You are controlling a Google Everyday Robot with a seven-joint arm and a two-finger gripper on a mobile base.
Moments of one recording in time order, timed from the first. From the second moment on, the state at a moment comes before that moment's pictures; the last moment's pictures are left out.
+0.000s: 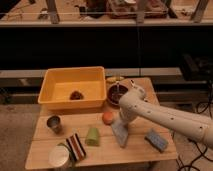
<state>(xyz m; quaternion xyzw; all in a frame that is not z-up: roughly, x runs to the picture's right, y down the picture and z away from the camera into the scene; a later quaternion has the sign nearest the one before) 0.106 0.190 0.822 -0.16 -0.24 -0.77 0.57</state>
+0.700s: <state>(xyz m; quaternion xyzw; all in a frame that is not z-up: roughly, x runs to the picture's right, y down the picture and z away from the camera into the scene) 0.109 0.270 0.772 -0.16 -0.28 -0.79 0.52</state>
